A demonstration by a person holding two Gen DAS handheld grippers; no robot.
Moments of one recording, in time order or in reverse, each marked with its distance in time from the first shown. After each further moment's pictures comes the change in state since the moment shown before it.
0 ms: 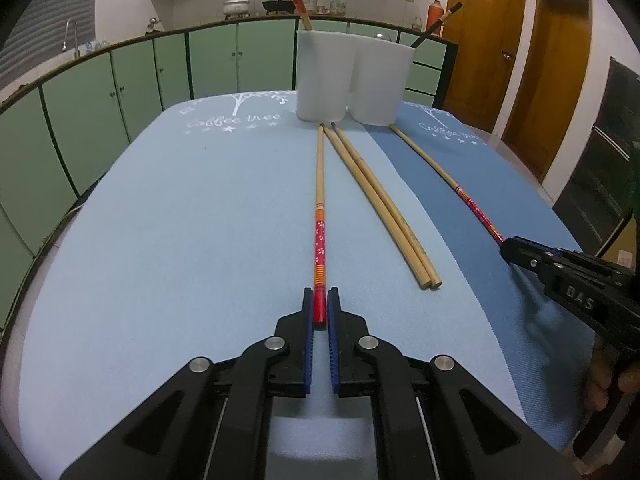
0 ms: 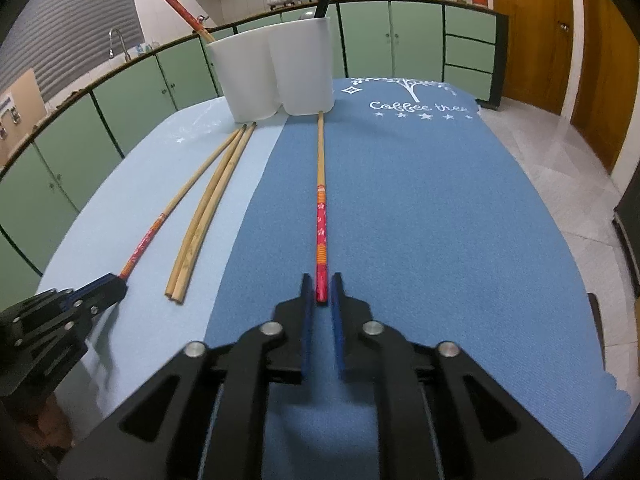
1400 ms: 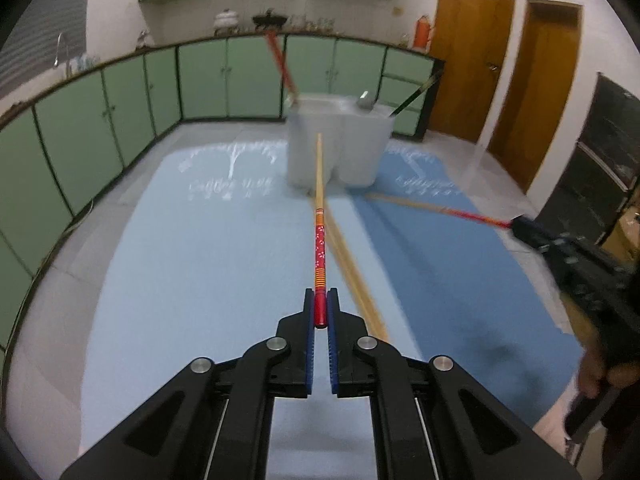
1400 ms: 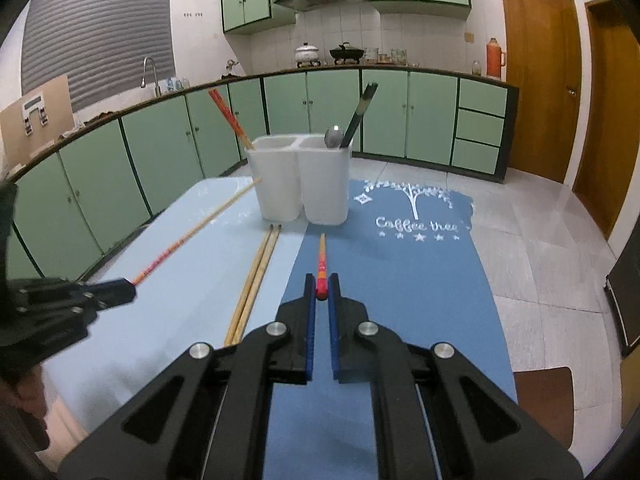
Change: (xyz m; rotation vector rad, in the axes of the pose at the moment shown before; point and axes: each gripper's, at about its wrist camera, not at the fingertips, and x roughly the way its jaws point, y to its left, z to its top) left arm -0.050 0.004 0.065 0.002 -0.003 -0.041; right arm -0.075 0.015 0.055 -0.118 -0.204 -0.005
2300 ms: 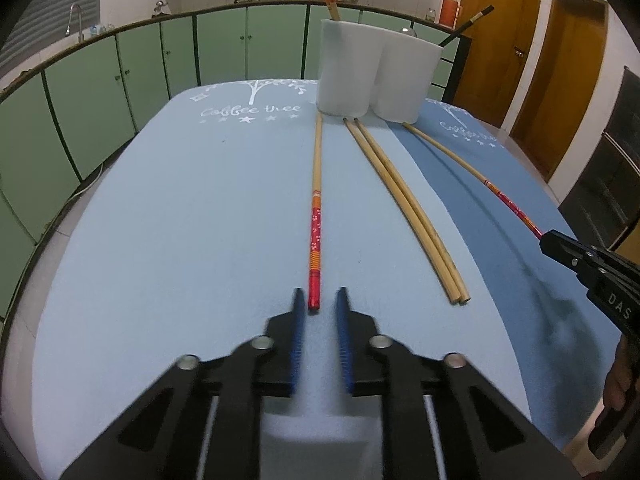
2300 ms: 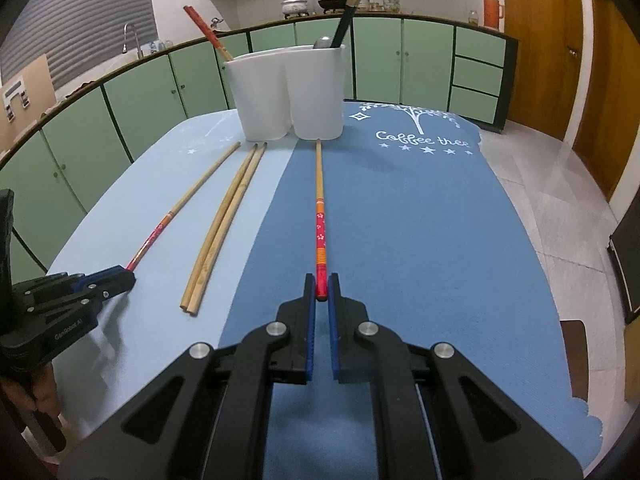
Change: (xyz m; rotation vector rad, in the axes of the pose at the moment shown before) left arm 0.057 0.020 -0.050 -0.034 0.063 0.046; right arm 0.047 -0.002 -0.052 0.047 0.165 -0.016
